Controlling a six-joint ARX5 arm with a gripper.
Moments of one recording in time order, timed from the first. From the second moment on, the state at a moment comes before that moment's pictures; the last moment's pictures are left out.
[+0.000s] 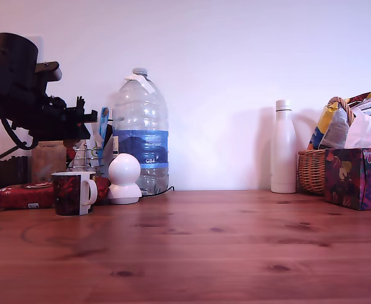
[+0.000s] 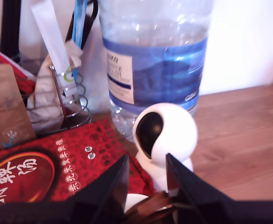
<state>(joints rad) -0.14 1.93 1.13 0.57 0.15 -0.02</state>
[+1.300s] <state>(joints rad) -0.12 1.97 1.15 0.41 0.16 0.00</state>
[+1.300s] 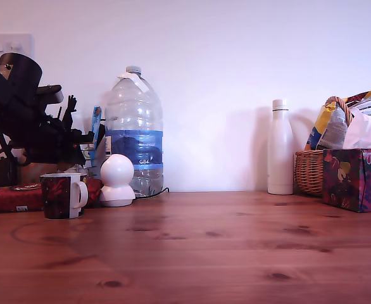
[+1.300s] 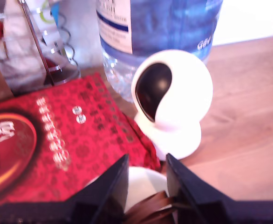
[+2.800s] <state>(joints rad) -0.08 1.73 1.01 0.23 0.24 0.06</state>
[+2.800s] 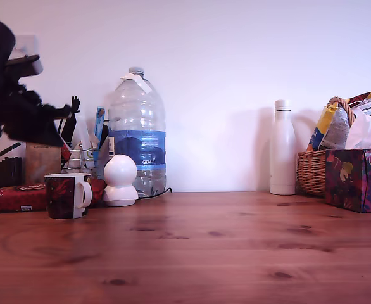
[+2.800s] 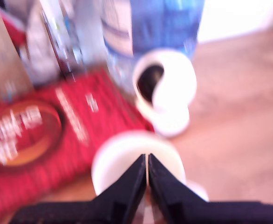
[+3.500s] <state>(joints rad) -0.08 1.27 0.51 0.37 0.24 -0.04</state>
